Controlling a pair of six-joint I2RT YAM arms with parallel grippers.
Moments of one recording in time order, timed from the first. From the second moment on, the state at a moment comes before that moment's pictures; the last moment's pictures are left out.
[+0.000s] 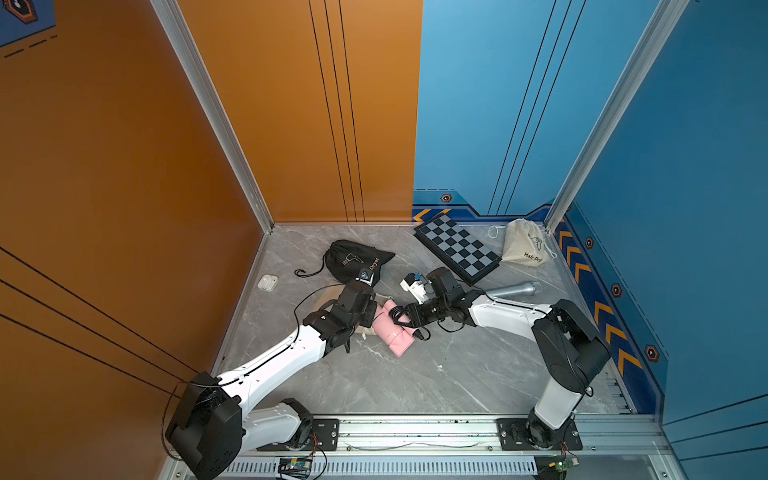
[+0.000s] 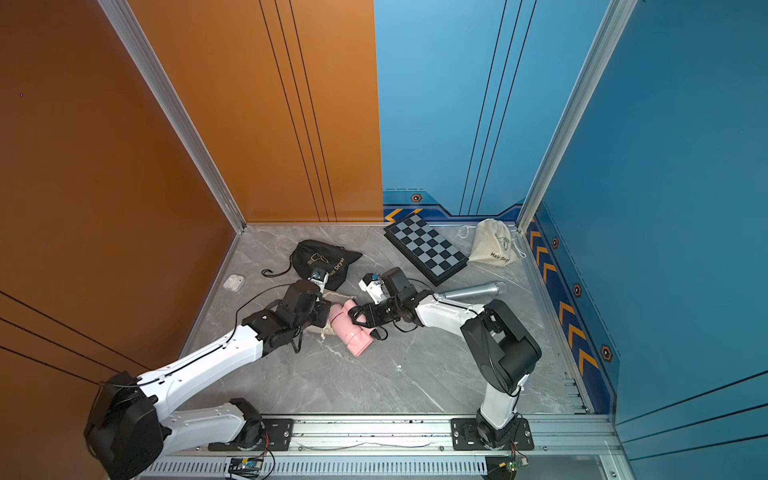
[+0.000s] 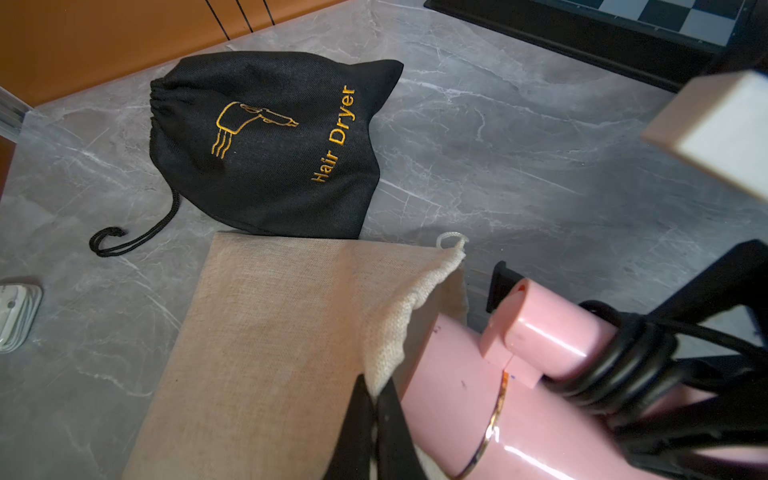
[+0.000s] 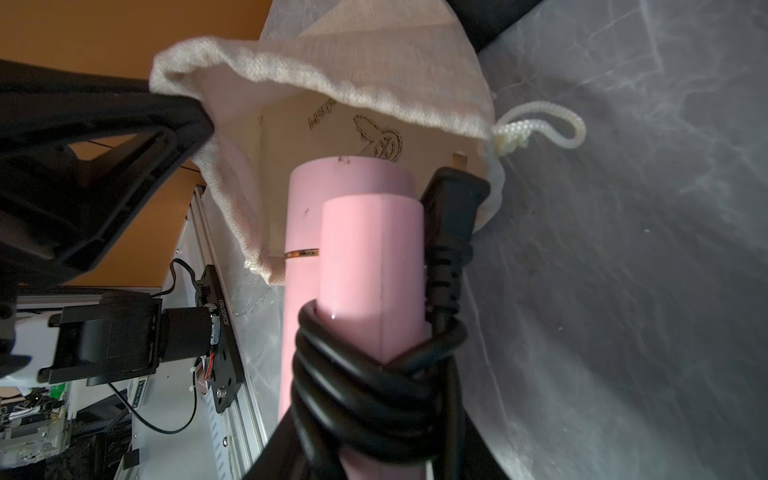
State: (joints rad) left arm -0.62 1.21 0.77 -0.32 -0.33 -0.17; right arm 0.67 1.77 1.04 -0.08 -0.64 0.39
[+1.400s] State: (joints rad) left arm -0.70 1.13 0.77 -0.31 -0.15 -0.11; right arm 0.62 2.05 1.10 0.60 -0.83 1.01
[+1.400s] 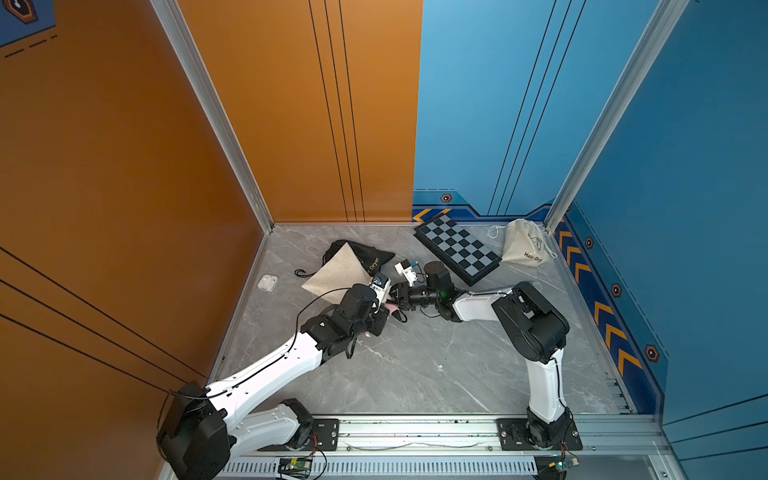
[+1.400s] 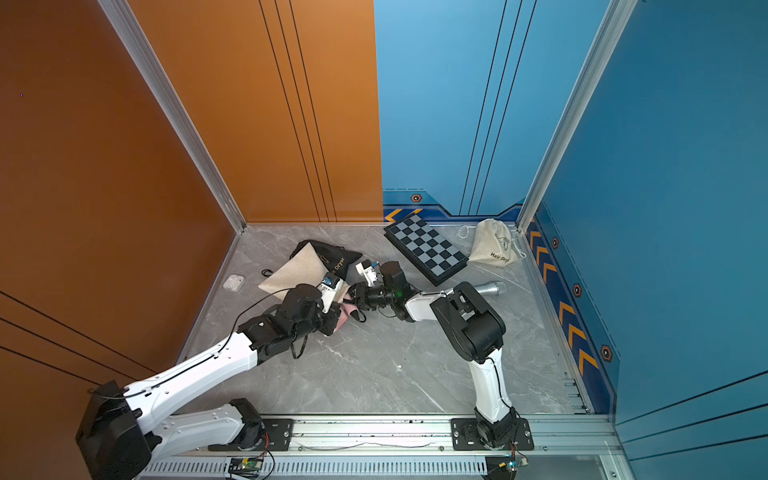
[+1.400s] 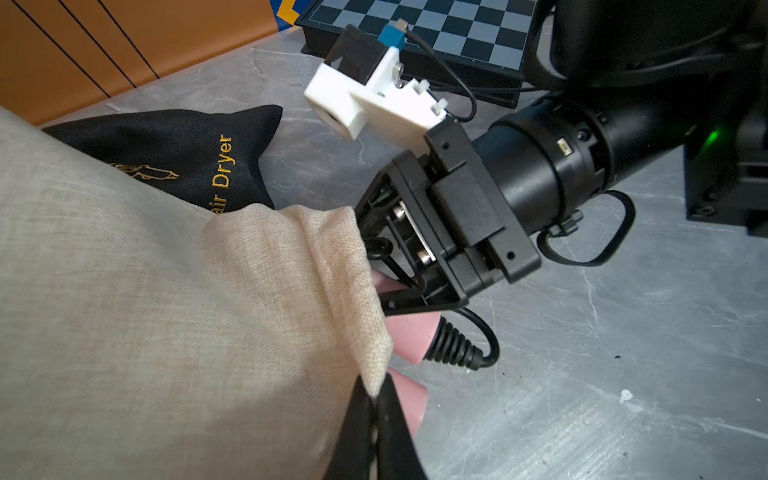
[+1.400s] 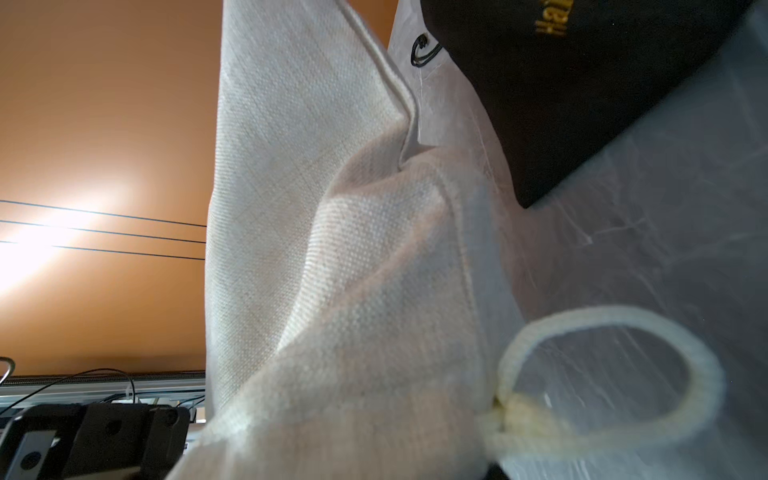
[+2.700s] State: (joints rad) left arm -0.68 1.12 0.80 -0.36 -0.12 -0.14; right arm 0.66 1.86 1.15 0.10 -0.52 0.73
